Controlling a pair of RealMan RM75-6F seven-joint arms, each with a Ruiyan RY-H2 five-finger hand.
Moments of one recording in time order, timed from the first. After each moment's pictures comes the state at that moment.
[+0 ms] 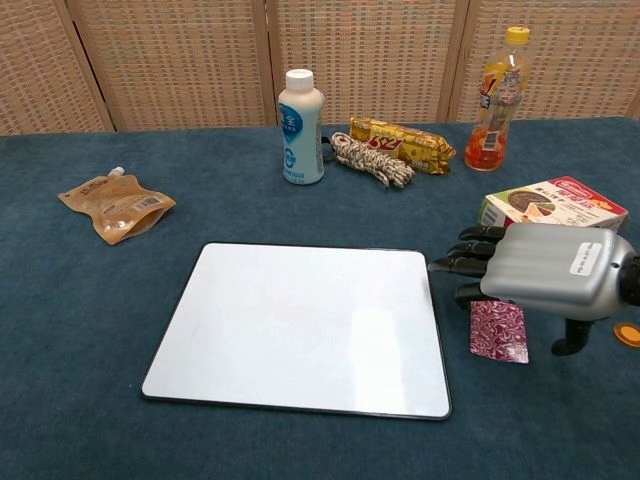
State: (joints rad) left arm -0.12 -1.03 -0.03 -1.76 1.42 1.38 0.16; right arm 0.68 -1.40 0.01 -1.49 -1.49 0.78 -0.75
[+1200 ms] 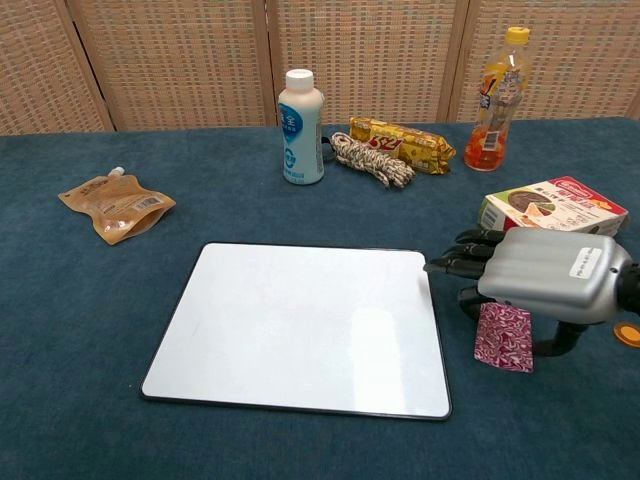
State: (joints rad) left arm -0.13 -1.04 -0.03 -1.76 1.41 1.37 0.17; right arm 0.69 -1.46 -0.05 -1.39 -1.58 0.87 -0.55
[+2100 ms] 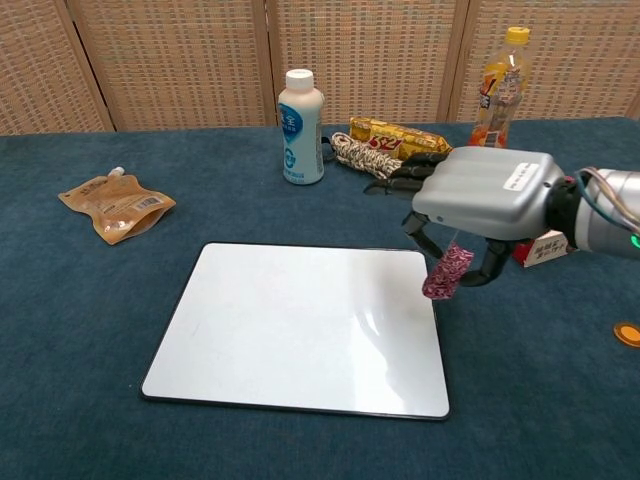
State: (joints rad) left arm -0.13 -1.02 -0.03 -1.76 1.40 1.37 0.14; right arm 0.78 -1.44 0.11 -1.54 -1.43 0.84 -0.67
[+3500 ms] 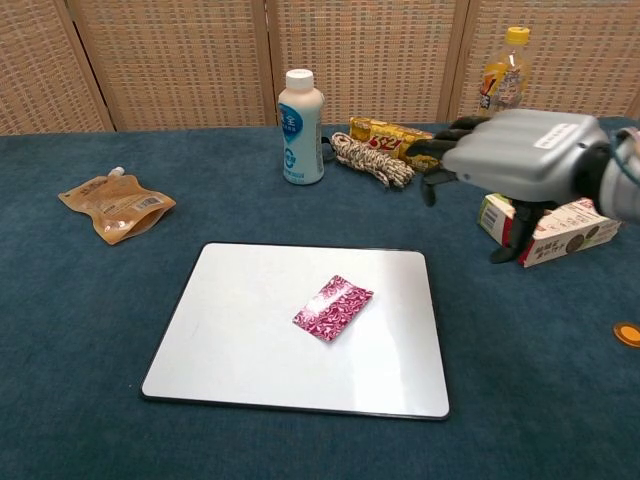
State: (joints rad) left arm -0.14 -1.02 -0.02 -1.76 1.42 1.36 0.11; right arm 0.80 -1.37 0.07 -1.78 -1.03 1.05 -0.91
